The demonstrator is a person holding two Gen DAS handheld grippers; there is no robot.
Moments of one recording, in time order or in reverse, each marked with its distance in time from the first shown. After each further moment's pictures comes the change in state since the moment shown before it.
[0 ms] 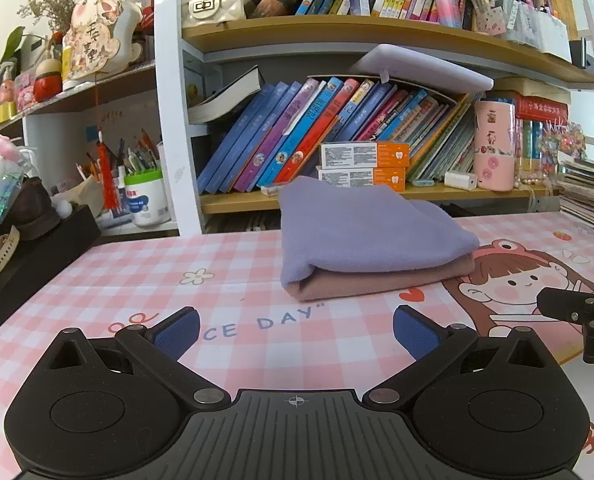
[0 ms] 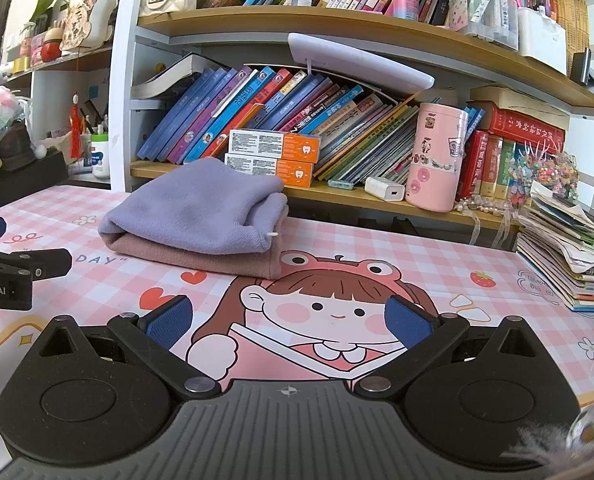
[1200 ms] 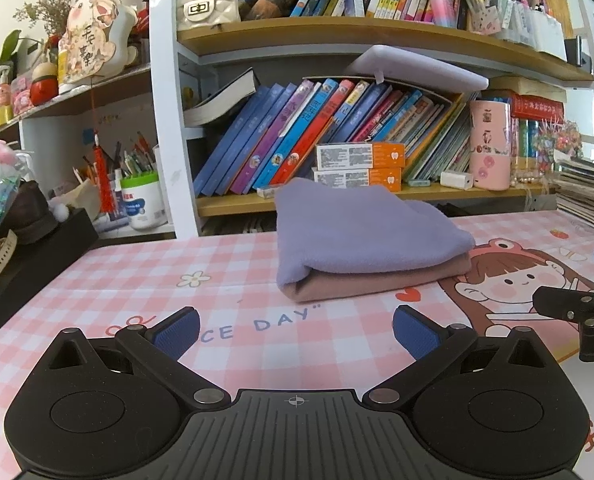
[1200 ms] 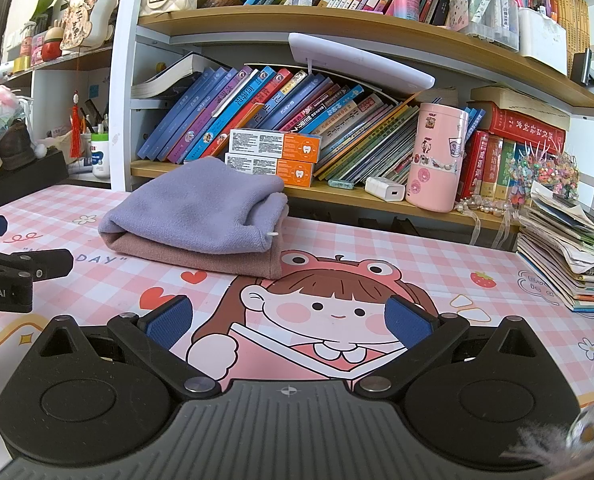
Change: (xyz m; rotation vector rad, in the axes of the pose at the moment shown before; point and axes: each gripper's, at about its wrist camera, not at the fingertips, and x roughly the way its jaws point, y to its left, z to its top) left arm 0.000 -0.002 0.000 0.010 -0.005 -0.008; right arm 0.000 0.000 0.000 -0.001 -0.001 -0.001
